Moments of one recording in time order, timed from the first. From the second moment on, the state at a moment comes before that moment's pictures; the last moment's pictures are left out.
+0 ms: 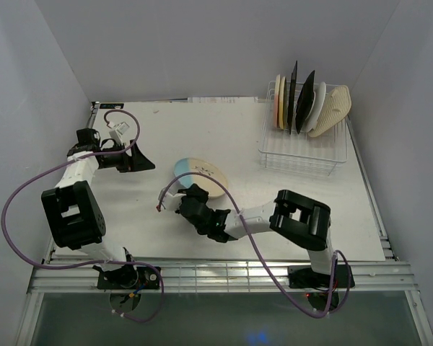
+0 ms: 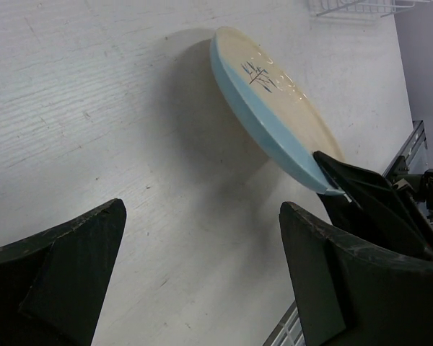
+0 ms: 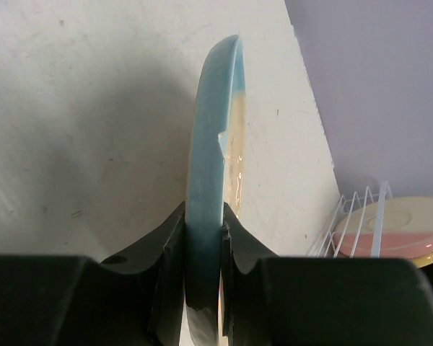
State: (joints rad) left arm 0.29 1.62 1.12 -0.61 1.00 0.25; right arm 1.30 1.97 1.05 0.55 0.76 -0.72
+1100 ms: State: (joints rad) left arm 0.29 1.50 1.00 -0.44 1.01 0.22; right arm 0.82 1.41 1.23 -0.15 0.35 -0.04
